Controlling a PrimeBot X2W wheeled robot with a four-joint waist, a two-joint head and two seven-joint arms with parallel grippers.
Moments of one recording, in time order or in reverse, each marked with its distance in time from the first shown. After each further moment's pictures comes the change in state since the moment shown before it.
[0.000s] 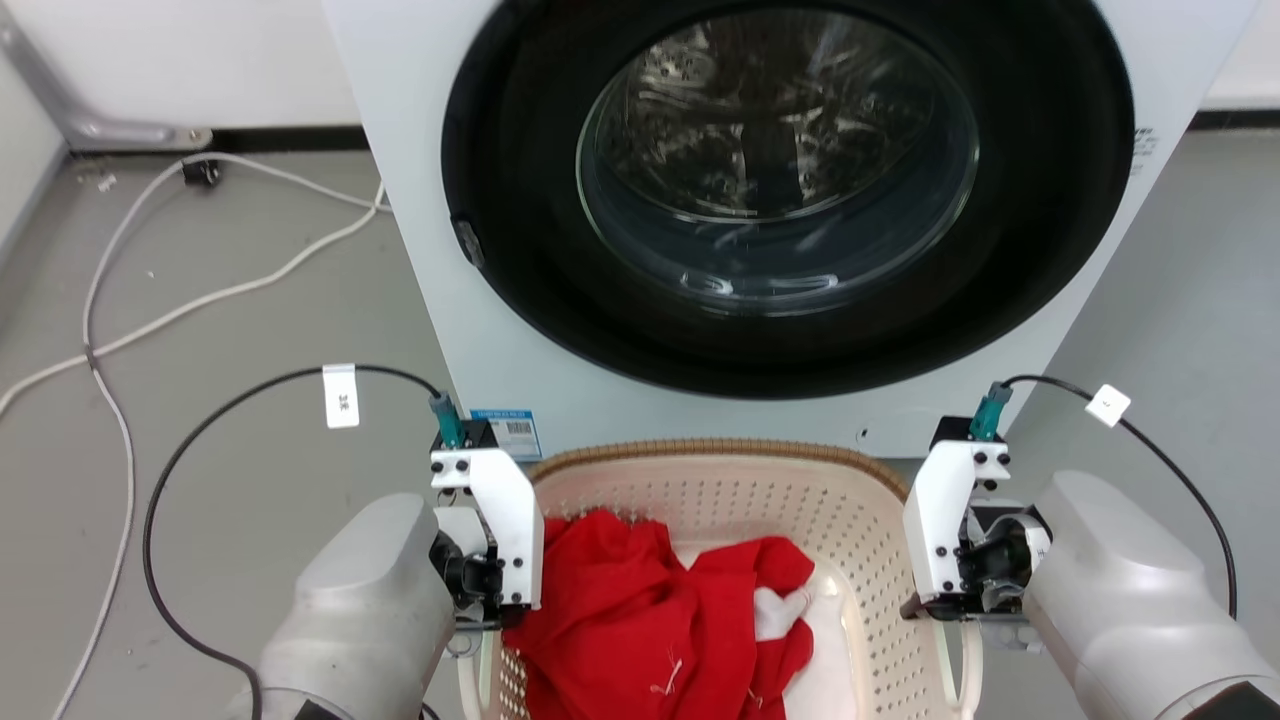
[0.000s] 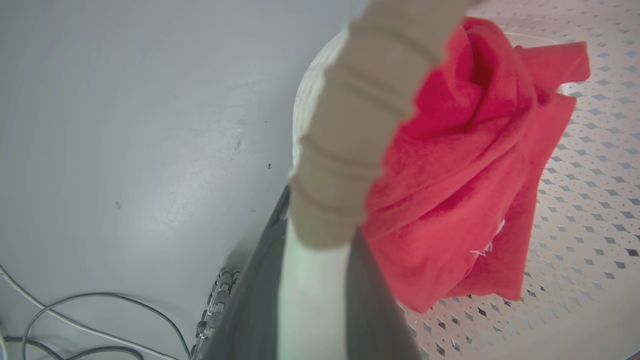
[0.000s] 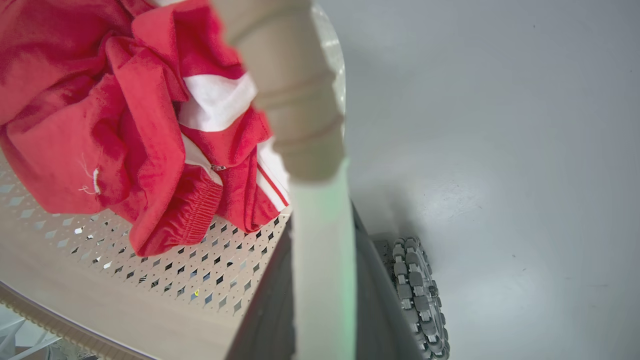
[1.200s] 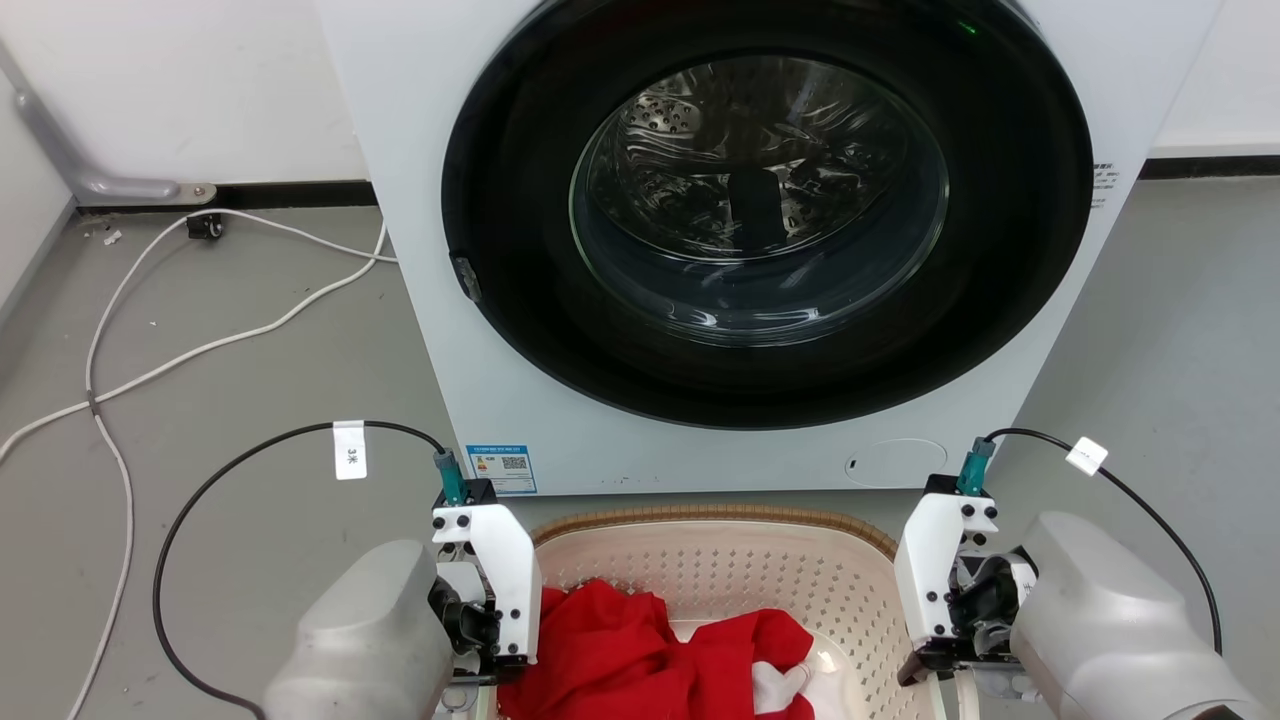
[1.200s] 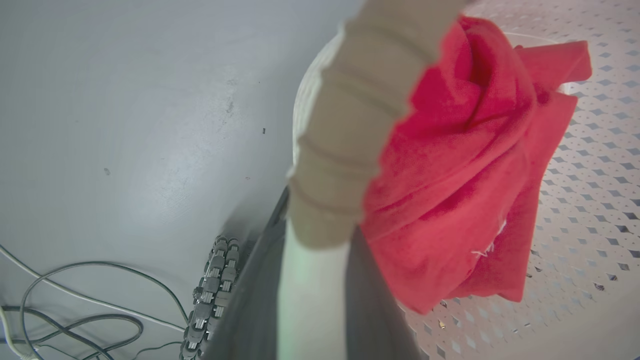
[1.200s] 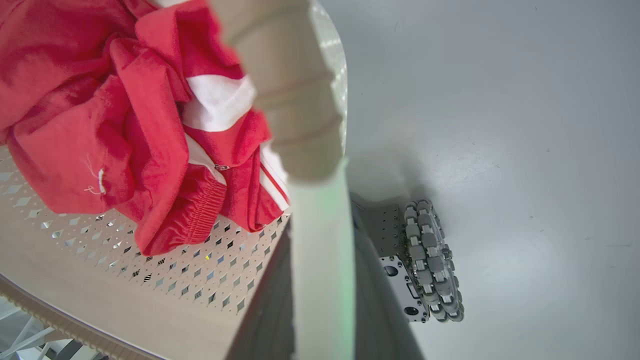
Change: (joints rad) left arm 0.072 -0.002 -0.020 0.017 -0.034 -0.007 0.079; right arm 0.038 0.036 0.019 0.075 0.036 -0.001 0.078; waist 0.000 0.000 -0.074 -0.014
